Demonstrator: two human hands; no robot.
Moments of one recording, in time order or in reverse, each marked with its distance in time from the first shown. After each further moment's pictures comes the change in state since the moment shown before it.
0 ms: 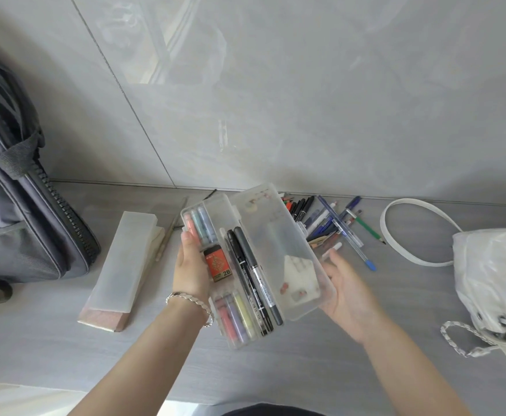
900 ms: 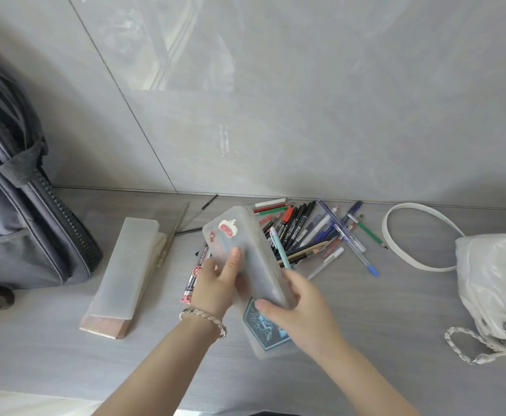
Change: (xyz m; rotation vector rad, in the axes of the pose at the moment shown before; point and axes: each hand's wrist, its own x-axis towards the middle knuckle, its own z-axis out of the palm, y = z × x) left_hand -0.013 -0.007 0.012 0.176 -0.226 0.096; right_hand -0.010 0.026 0.047 -0.688 0.076 -0.396
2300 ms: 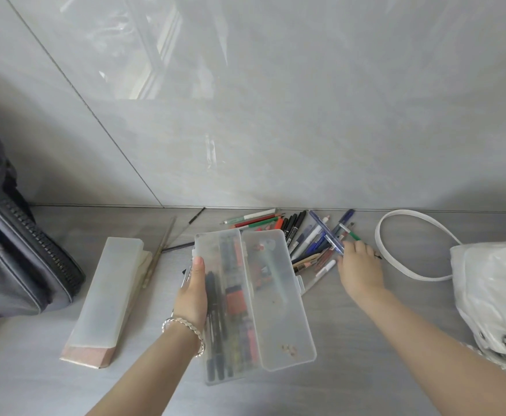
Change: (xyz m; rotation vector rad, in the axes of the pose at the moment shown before) left_hand 0.024 0.009 0.001 0.164 0.169 -0.169; right_hand 0.123 0.089 -0.106 -1.013 0.281 0.192
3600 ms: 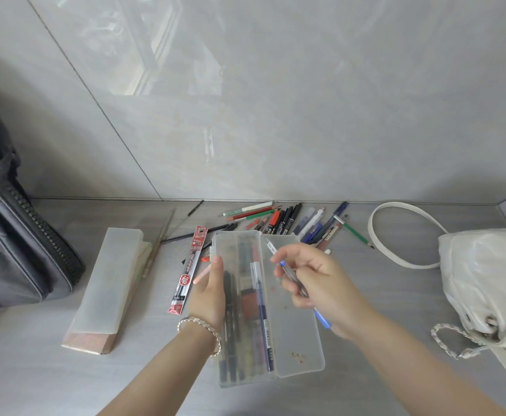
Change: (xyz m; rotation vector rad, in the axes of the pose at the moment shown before) left_hand -0.042 -0.001 0.015 0.021 0.007 0.163; right_hand -0.129 -0.076 -0.100 1.407 -0.513 -0.208
